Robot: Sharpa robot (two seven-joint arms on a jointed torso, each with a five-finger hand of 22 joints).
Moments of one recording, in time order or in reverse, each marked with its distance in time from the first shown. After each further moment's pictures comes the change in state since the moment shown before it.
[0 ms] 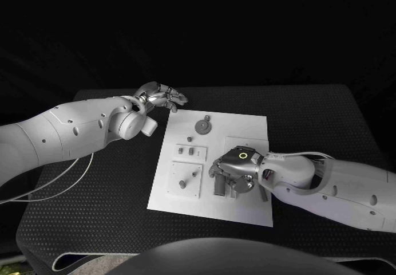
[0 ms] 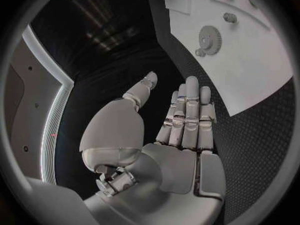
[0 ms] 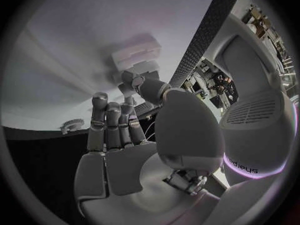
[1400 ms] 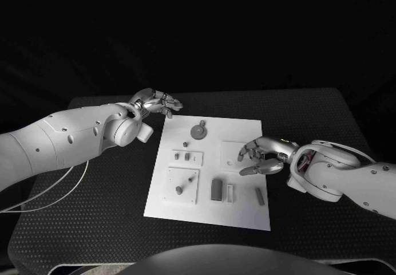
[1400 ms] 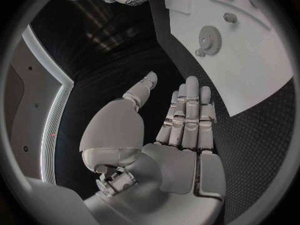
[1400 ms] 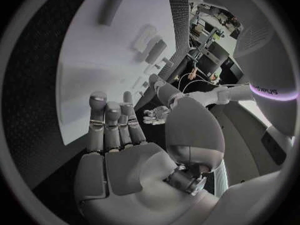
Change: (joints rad) left arm 0.000 0.003 0.000 -0.005 0.000 0.003 -0.002; left_hand 0.000 0.000 0.000 0.000 0.000 0.000 0.000 0.000 0.000 -0.004 0.001 0.000 -0.001 0.000 0.000 0.000 0.001 0.000 -0.002 0.002 0.000 0.001; right arm 0.072 -0.218 0.004 0.052 0.642 -0.035 -0.072; right_hand -0.289 0.048 -0.291 0.101 0.008 0.034 0.090 0.089 0.010 0.052 0.025 0.024 -0.028 0.050 0.008 0.004 -0.026 -0.012 0.053 -0.024 0.006 -0.019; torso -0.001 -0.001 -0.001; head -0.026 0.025
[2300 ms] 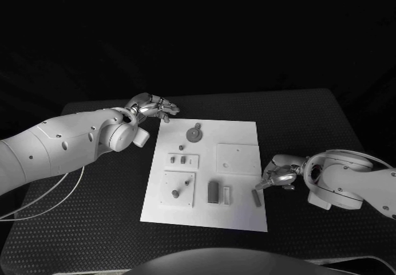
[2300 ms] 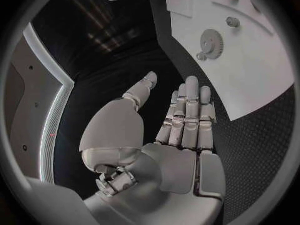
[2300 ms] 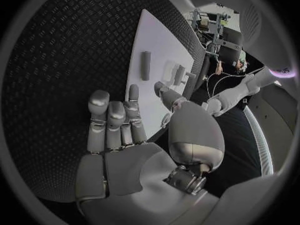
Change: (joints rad) left arm 0.000 0.005 -0.001 0.002 -0.002 0.017 0.002; left_hand 0.000 0.000 0.000 0.000 0.000 0.000 0.000 0.000 0.000 0.000 0.000 0.000 -0.001 -0.001 0.001 -0.004 0.001 0.000 0.000 0.000 -0.001 0.000; right arm -0.002 -0.118 -0.002 0.072 0.137 0.224 -0.366; right_hand -0.106 0.003 -0.001 0.095 0.007 0.185 -0.054 0.036 0.073 0.224 -0.075 -0.029 0.040 0.216 -0.083 -0.043 0.024 -0.021 0.142 -0.060 0.025 -0.037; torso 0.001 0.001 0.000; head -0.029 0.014
